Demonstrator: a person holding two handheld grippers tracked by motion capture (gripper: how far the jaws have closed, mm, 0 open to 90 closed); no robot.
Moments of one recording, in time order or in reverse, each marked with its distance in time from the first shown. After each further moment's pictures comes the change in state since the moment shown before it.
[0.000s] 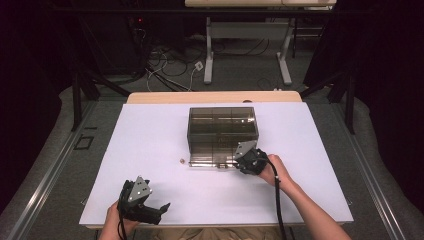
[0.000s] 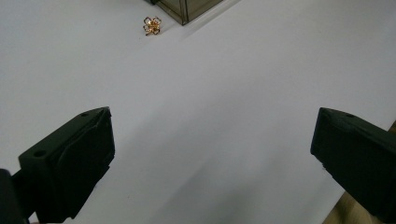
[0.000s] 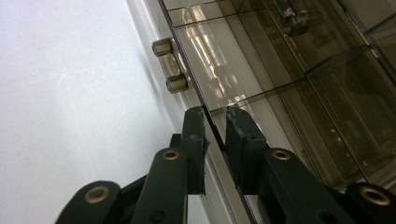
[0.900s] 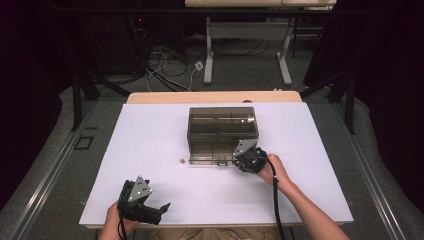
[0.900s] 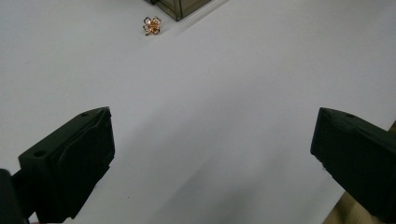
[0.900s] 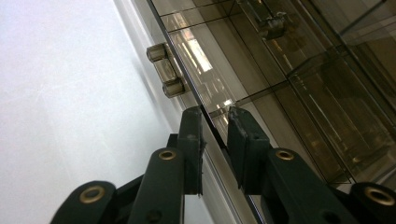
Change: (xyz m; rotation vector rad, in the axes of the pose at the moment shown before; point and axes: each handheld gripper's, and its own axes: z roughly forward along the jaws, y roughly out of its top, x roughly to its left) left arm 0.000 0.000 0.000 0.001 0.001 0.000; right arm -0.003 0.000 0.004 -0.025 -0.042 0.052
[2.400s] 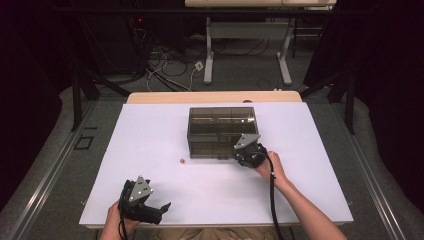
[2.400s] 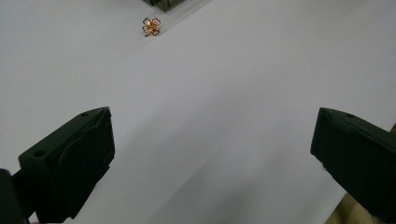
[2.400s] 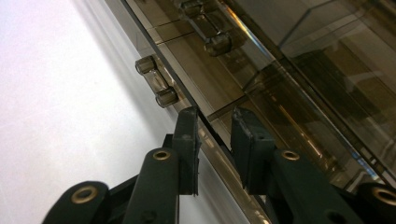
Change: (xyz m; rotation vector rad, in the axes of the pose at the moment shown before) left arm 0.000 0.001 0.001 0.000 0.003 0.002; right arm -0.013 0.001 0.008 -0.050 -0.071 0.091
